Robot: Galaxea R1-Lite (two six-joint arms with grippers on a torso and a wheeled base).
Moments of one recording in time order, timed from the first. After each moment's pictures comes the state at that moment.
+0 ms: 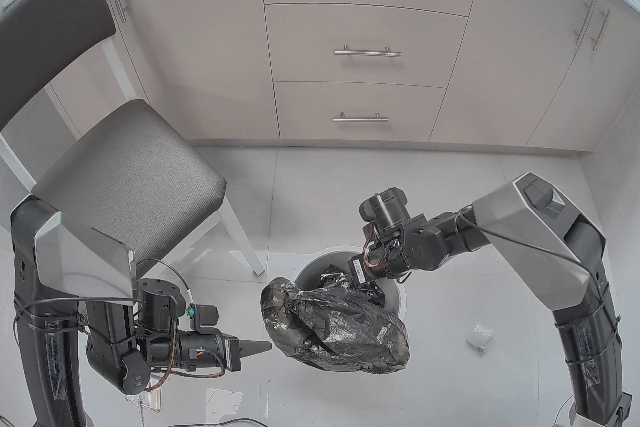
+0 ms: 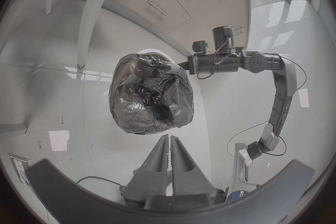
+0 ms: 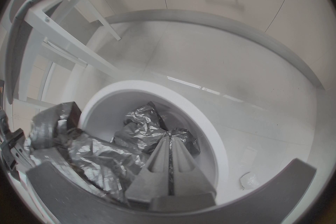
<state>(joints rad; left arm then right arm) -0.34 2.34 -0.25 -1.47 -0.68 -0.38 0.55 2.53 -1.64 -0.02 -0.10 0.11</state>
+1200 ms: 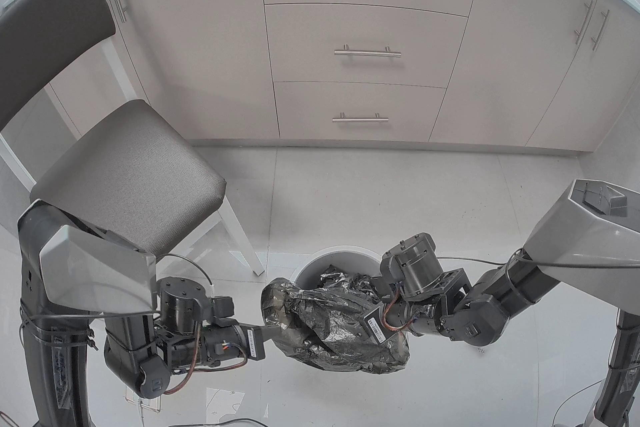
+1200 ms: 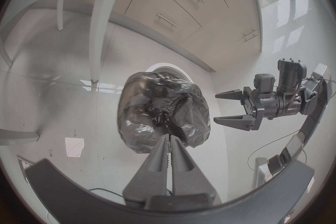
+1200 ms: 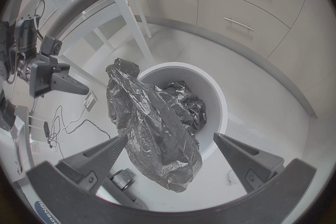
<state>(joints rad) -0.44 2.34 -0.32 -1.46 -0.39 -0.44 0.71 2.19 -0.92 -0.46 -0.17 -0.03</state>
